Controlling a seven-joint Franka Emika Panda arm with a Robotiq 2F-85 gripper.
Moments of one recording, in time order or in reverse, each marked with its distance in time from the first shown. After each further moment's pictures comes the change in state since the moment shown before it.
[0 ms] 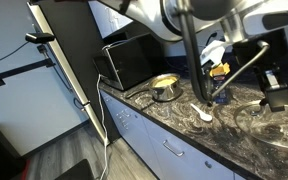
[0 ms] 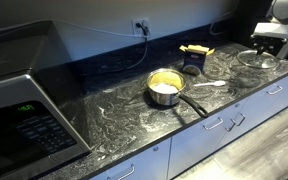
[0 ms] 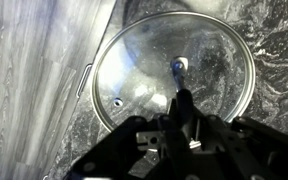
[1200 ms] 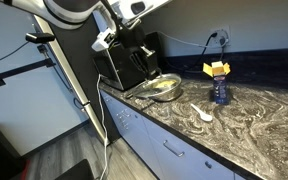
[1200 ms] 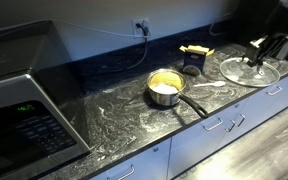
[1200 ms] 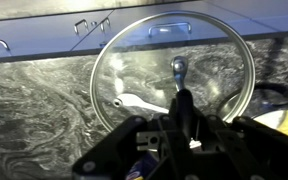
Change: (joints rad) arm 0.122 -0.585 0.301 -0.469 0.059 -0.082 -0.654
